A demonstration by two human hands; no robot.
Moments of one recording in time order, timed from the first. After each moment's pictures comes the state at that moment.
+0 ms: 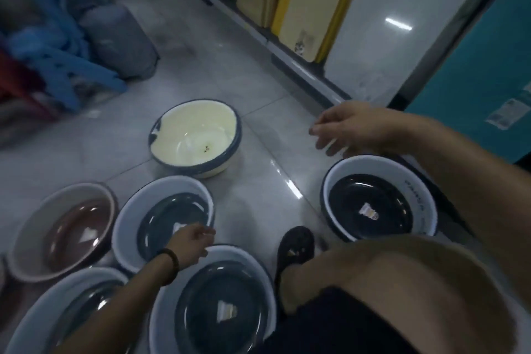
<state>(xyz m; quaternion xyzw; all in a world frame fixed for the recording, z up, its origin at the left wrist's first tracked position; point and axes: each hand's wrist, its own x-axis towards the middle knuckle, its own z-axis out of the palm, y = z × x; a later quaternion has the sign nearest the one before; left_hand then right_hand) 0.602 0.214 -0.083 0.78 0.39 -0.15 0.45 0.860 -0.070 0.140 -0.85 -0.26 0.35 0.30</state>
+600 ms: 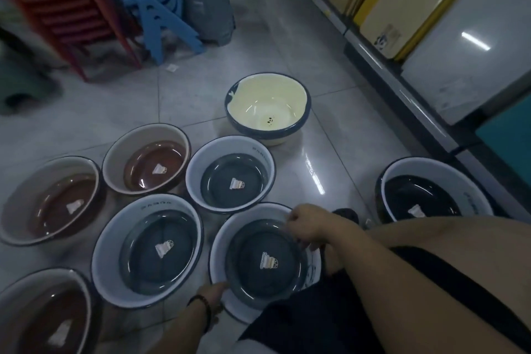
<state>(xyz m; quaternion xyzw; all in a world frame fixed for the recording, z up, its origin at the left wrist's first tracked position) 0.344 0.169 -0.177 0.38 0.68 -0.15 0.61 0.611 0.058 0.006 -0.81 -0.28 0.51 0.11</state>
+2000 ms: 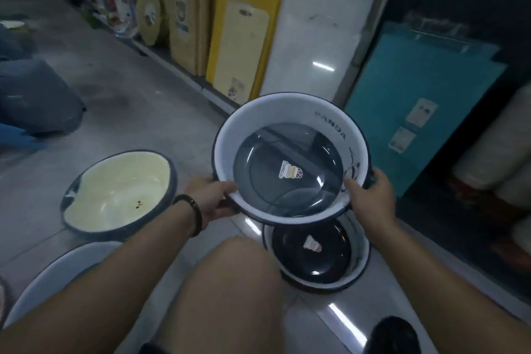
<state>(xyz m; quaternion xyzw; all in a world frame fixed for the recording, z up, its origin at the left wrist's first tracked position) 0.814 0.089 0.041 0.60 0.32 -0.04 0.73 0.871 -0.207 0.030 -0.80 0.12 -0.05 0.59</state>
